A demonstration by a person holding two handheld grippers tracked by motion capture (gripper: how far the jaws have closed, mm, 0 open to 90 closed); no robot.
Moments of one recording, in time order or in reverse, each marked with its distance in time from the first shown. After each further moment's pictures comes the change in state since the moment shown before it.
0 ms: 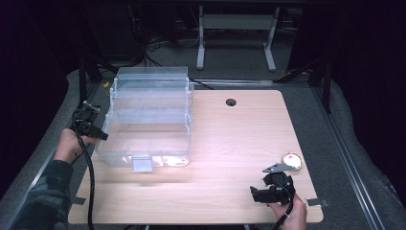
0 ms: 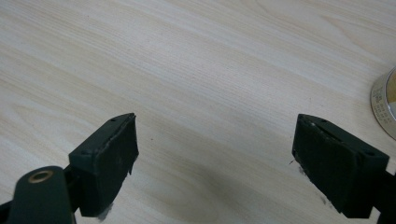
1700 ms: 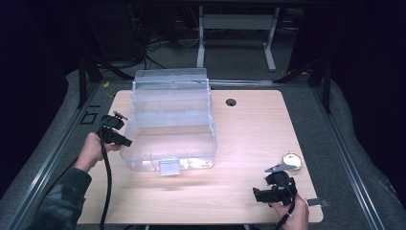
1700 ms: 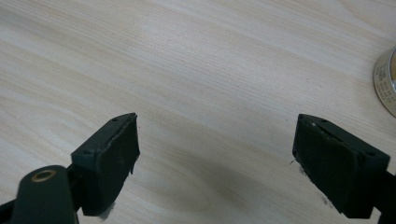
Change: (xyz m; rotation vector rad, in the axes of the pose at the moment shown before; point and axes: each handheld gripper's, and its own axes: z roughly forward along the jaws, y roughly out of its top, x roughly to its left) left arm -0.091 0.001 0.014 0.002 -0.001 0.229; right arm -0.009 -0.004 0.005 0.055 0.000 0.031
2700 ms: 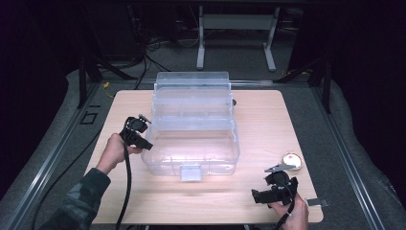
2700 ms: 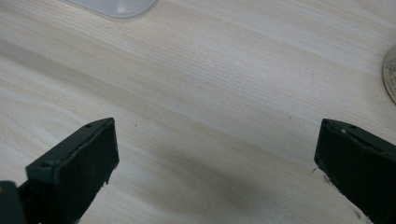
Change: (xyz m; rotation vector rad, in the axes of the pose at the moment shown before) left arm -0.065 0.026 0.013 0.019 -0.033 0.117; right arm -0.002 -0.001 0.006 0.016 0.004 0.008
